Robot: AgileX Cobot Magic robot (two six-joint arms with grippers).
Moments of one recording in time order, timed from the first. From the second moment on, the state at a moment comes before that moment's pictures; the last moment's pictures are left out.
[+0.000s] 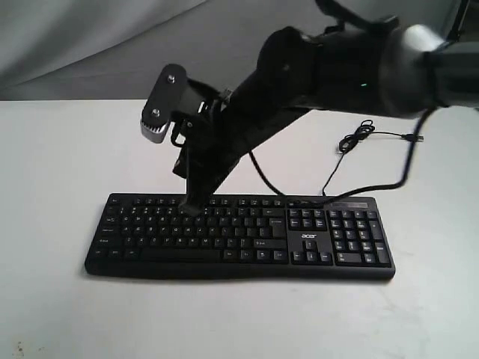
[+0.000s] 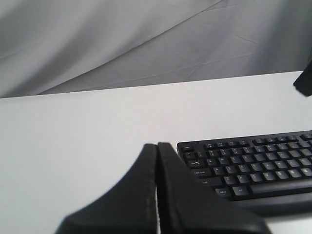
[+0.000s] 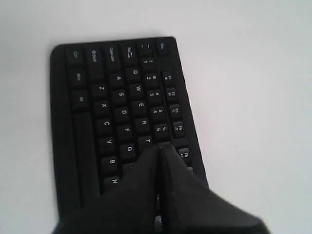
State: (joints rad) left arm -0.17 0.00 0.00 0.04 0.26 -0.02; right arm 0.69 1.92 -1.44 0.44 0.59 -1.00
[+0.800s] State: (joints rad) left arm -0.17 0.00 0.00 0.04 0.26 -0.02; right arm 0.72 0.98 -1.05 0.49 0.37 -0.91
